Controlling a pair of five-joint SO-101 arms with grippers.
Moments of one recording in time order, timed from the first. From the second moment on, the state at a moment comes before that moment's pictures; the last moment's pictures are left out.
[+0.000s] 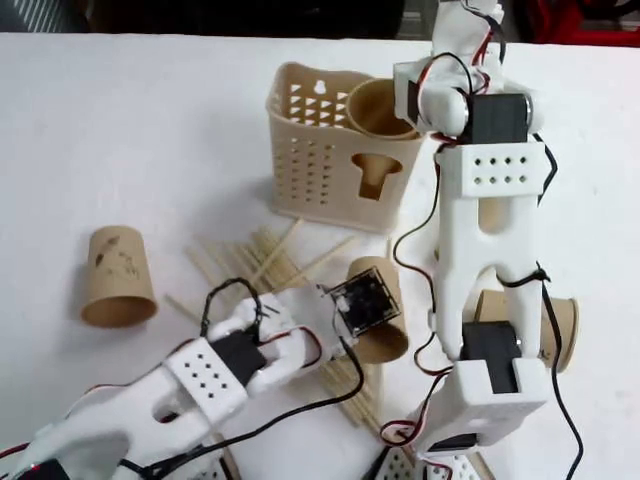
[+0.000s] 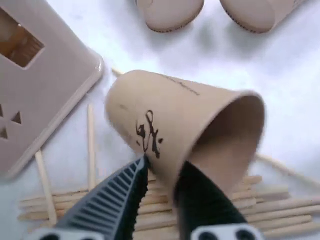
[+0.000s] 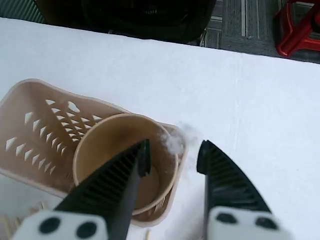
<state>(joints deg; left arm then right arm) 43.3 -42.5 69.5 30.9 -17.8 -6.9 7.3 -37.4 78.0 5.7</state>
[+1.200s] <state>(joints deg) 27.2 -32.9 -5.1 80.6 -27.1 10.6 6.9 -18.9 89.4 -1.8</state>
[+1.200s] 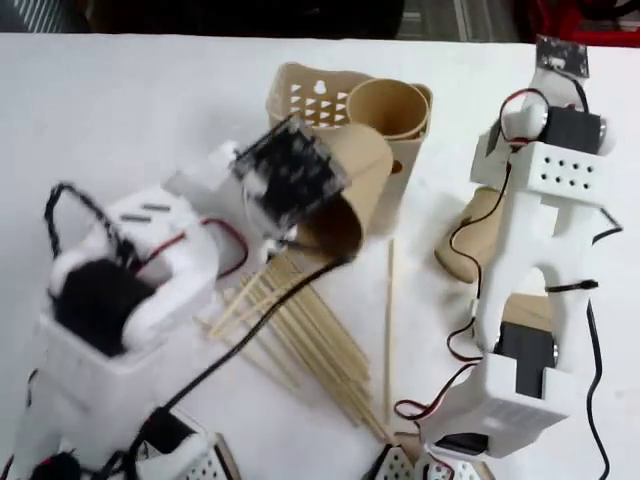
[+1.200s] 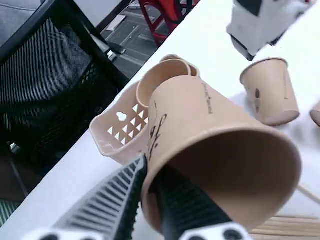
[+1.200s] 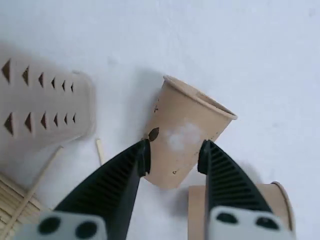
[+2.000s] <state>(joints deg) 24.0 20.9 -58.7 87.0 -27.5 12.2 7.0 -4.0 74.0 -4.9</state>
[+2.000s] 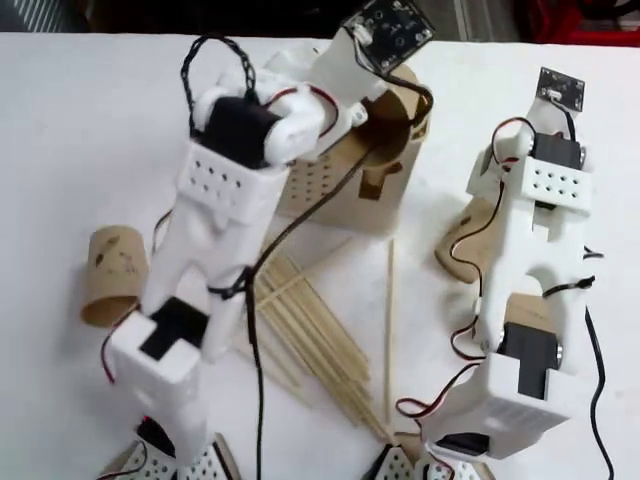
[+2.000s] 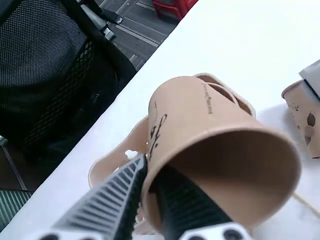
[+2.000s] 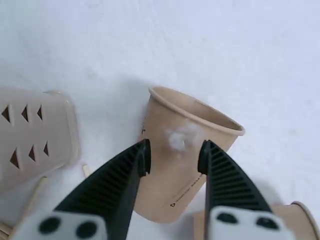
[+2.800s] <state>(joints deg) 21.8 29.6 -66.0 73.7 -18.9 12.6 4.1 -3.9 74.0 -4.9</state>
